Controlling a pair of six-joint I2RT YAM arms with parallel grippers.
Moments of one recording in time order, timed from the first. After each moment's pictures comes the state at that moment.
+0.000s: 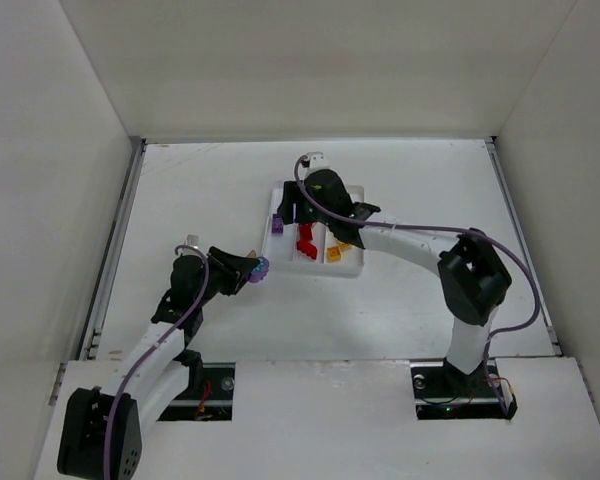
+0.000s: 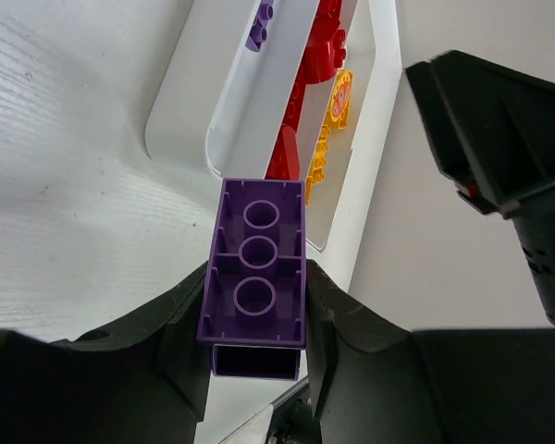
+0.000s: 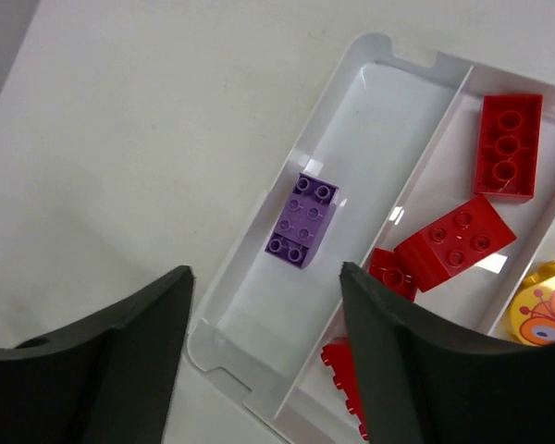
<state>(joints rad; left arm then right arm) -0.21 0.82 0.20 0.18 0.30 -1.23 0.77 1.89 1.41 0.01 0.13 0.43</state>
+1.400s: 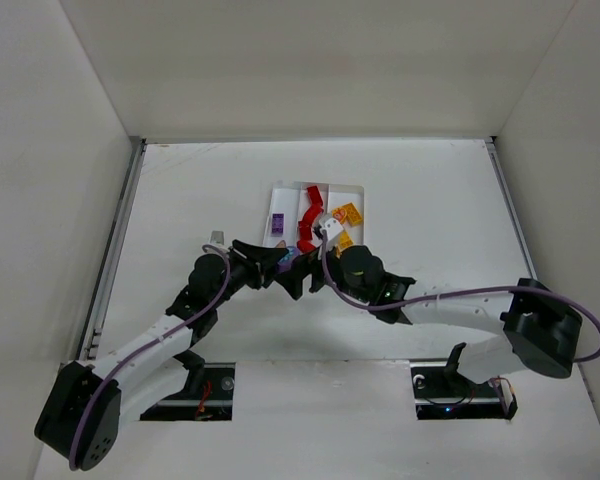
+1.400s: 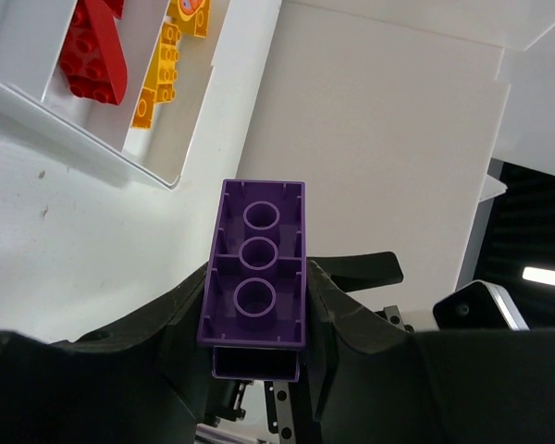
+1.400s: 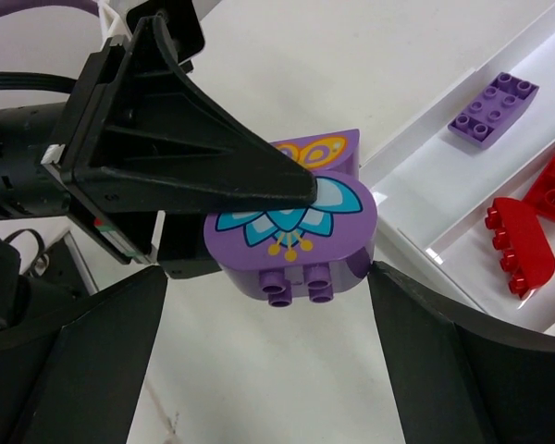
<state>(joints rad) -0.51 0.89 0.25 0.40 0.19 -1.63 1.04 1.39 0.71 0.49 0.07 0.40</state>
